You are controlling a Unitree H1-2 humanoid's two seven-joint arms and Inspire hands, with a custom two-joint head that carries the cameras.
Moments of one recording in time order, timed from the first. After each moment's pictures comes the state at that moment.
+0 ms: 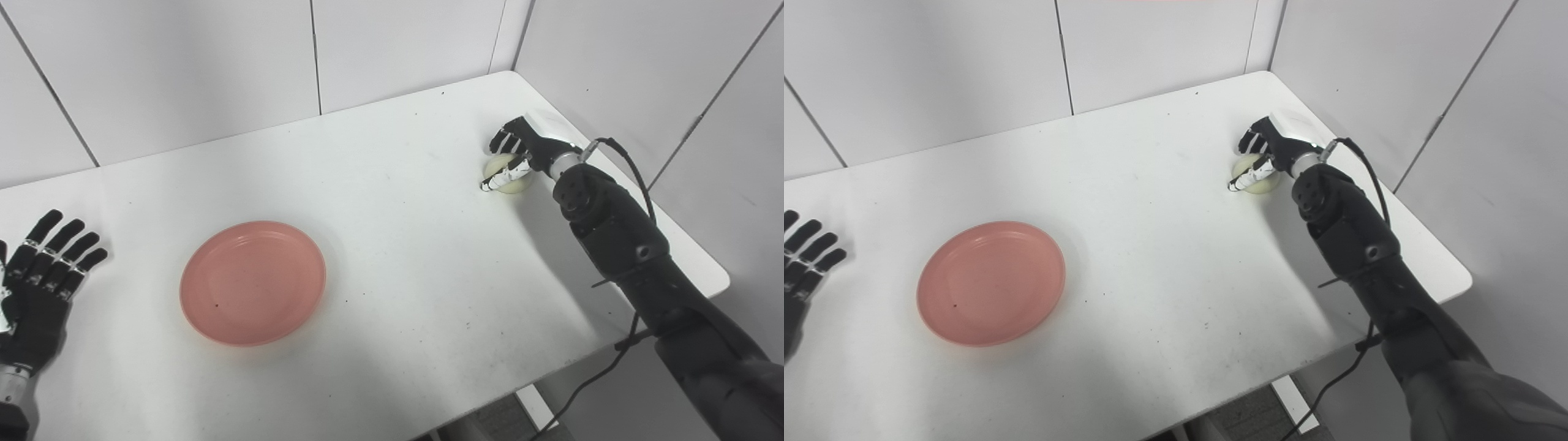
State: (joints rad) left arm -0.41 0.21 0.20 0.54 -0.49 0.05 -0.51; right arm -0.37 -0.71 0.01 0.30 -0.55 0.31 0.16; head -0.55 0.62
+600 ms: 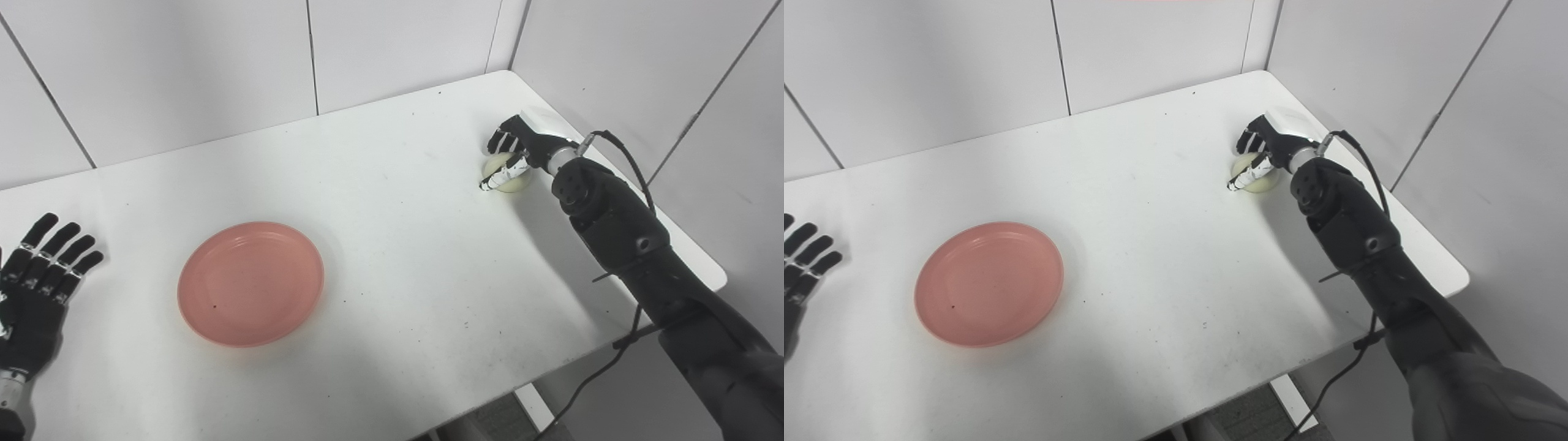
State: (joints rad) left arm -0.40 0.21 0.20 0.53 -0.49 0.05 -0.51; right arm -0.38 -0.73 0.03 0.29 -0.55 0.33 0.18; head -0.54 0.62
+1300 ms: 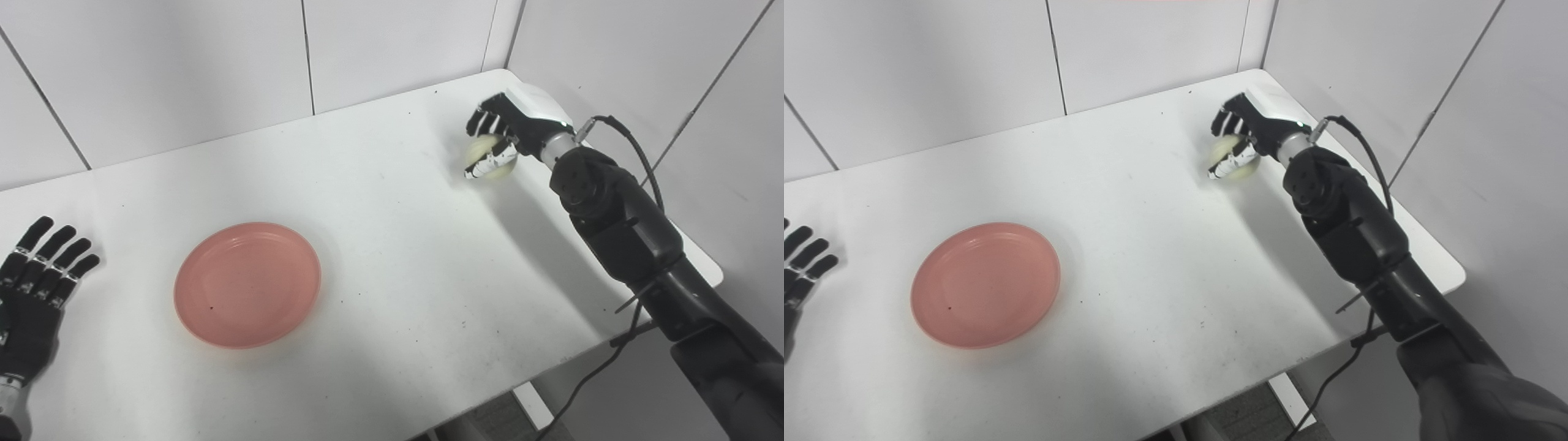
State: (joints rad) left arm -0.38 0.21 0.19 0.50 -0.49 0.06 -0.50; right arm -0.34 -0.74 0.01 -0.12 -0.55 0.41 0.30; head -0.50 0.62
